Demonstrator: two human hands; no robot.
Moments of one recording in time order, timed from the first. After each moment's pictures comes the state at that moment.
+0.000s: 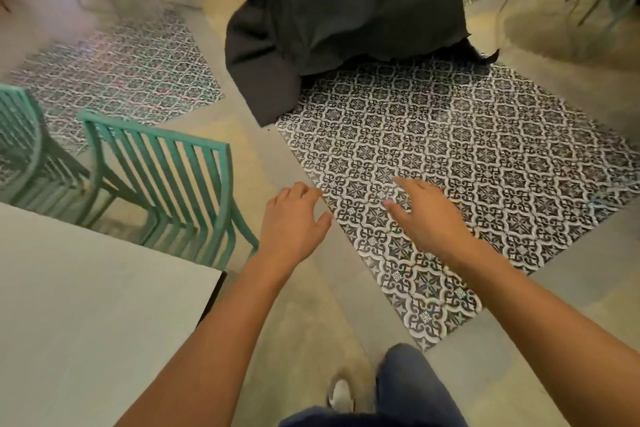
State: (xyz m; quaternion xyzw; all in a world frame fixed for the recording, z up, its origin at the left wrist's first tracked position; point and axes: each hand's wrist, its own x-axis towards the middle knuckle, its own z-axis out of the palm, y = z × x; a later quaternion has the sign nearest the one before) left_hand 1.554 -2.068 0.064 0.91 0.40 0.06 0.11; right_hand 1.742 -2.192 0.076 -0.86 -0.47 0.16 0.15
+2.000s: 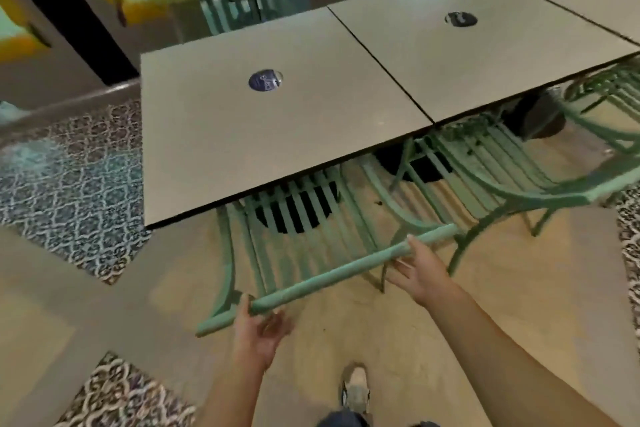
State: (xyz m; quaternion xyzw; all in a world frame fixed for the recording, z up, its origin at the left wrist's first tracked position) left_hand 1.581 -1.538 -0.054 0.59 -0.20 -0.78 0.07; right_hand 1.425 -1.313 -0.027 -0.34 -0.50 0.75 -0.27
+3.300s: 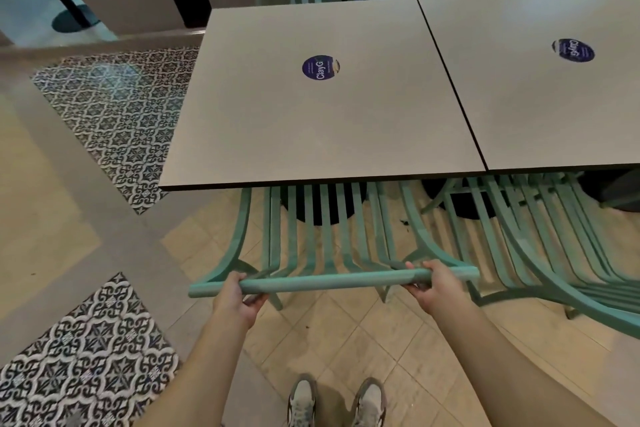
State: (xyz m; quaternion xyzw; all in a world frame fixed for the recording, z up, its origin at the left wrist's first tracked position) left_hand 1.501 -1.540 -0.060 0.68 -0.12 -0.70 0.20; right_hand 1.298 -1.298 -0.058 -0.44 -0.49 0.70 -0.28
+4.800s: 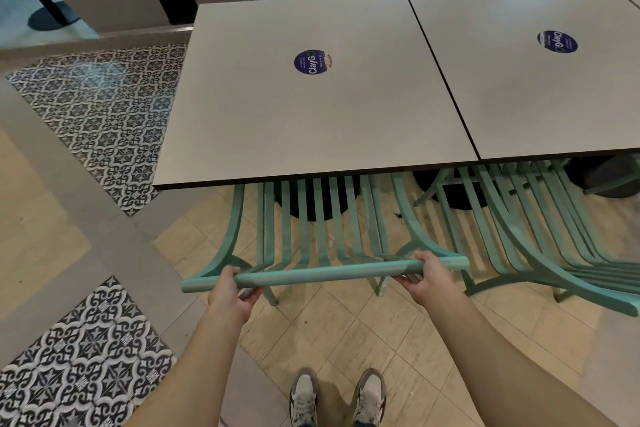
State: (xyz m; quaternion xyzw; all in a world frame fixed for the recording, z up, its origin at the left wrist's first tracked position) left_hand 1.510 -1.547 -0.050 0.67 -0.13 -0.70 0.20; right_hand 1.313 -1.310 -0.050 -0.42 -0.51 0.70 -0.28
